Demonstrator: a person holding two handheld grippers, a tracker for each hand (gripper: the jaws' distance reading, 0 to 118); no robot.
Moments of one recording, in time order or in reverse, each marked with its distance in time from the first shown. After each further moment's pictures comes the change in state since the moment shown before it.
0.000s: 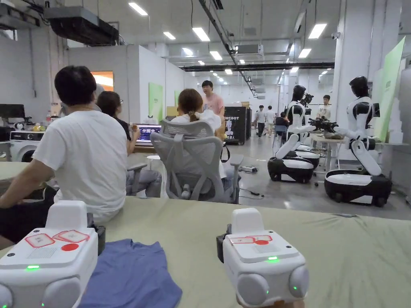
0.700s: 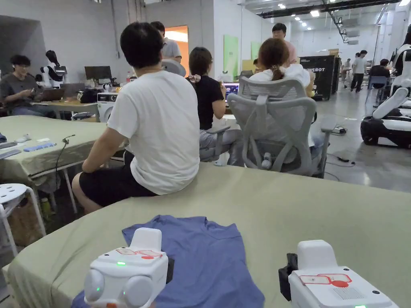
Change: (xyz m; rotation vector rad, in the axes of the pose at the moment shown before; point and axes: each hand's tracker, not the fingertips) left arm -0.003 -0.080 -0.213 -0.533 -0.064 -0.034; right arm -0.012 -0.034 -0.171 -0.199 0.153 0.009
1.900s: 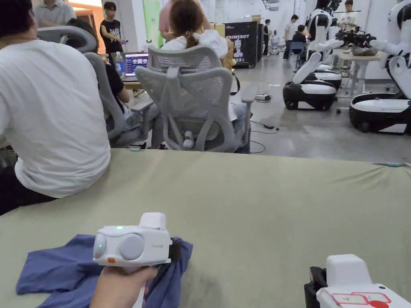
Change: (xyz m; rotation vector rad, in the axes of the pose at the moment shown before) left arm 0.210 0.100 -0.160 -0.163 -0.505 -0.046; right arm 0.208 -0.040 -0.016 -0.130 -0.255 -0.131
